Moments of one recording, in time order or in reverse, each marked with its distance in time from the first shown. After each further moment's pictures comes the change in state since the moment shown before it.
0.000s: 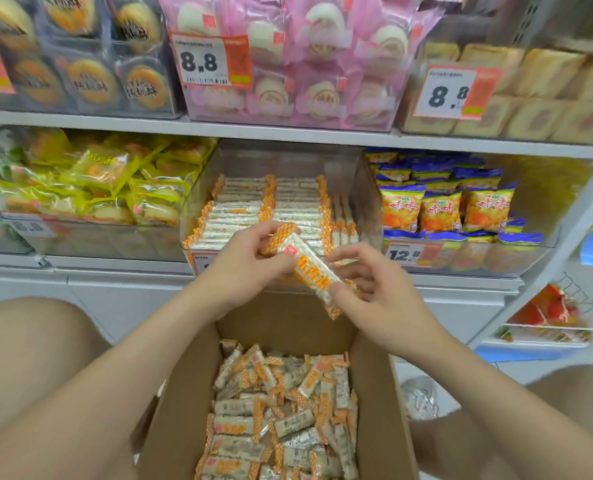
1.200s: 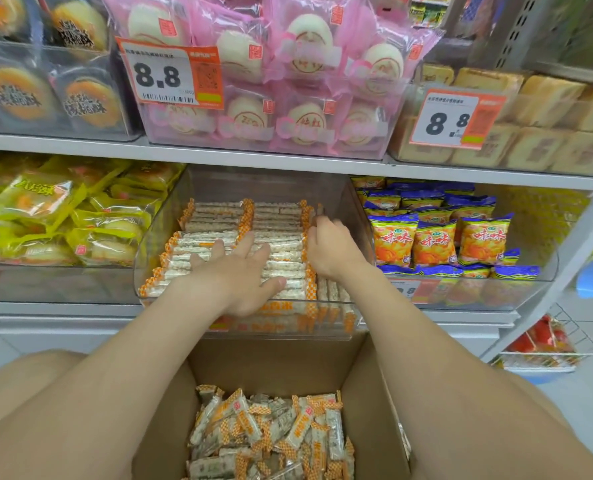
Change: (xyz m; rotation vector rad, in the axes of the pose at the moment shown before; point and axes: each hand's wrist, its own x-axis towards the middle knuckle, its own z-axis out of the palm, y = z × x) left_hand 0.100 -0.013 -0.007 1.219 -0.322 -0.302; right_hand 0.205 0.058 0.011 -0.551 0.090 0.265
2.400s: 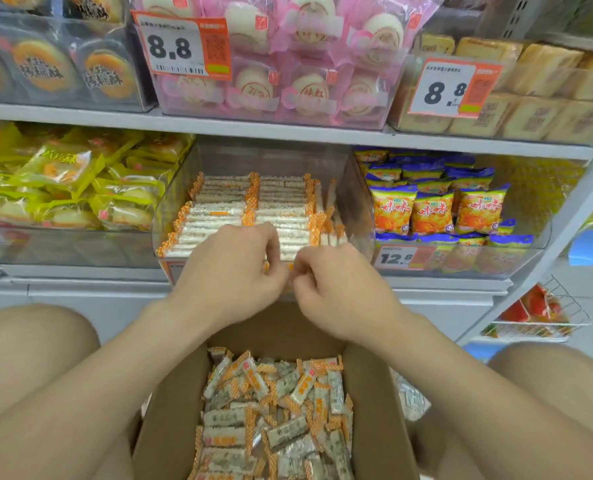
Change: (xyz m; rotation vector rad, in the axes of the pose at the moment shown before) left_hand -0.087 0.008 0.015 -0.333 0.621 0.286; right_hand -0.171 -0.028 -0.036 -0.201 -0.046 -0.410
